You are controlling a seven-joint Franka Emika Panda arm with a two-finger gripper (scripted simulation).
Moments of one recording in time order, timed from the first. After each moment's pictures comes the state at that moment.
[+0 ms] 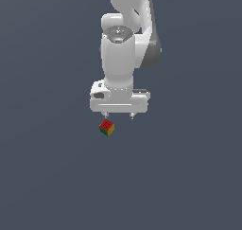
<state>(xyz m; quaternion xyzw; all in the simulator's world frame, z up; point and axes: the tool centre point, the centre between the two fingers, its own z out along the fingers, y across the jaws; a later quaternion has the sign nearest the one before) 0.026 -0.007 0.212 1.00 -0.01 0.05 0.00</state>
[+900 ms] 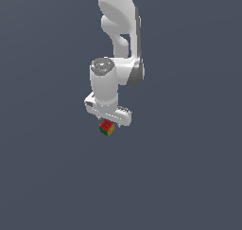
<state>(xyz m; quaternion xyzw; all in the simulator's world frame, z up) -0.006 -0.053 0.123 0.98 -0.20 0.02 -0.01</state>
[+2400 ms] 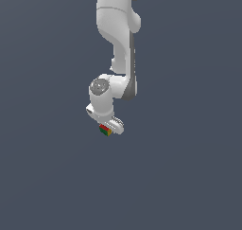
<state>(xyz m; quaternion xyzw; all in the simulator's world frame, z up) -0.028 -0.076 0.035 0.96 -0.29 0.00 0.00</state>
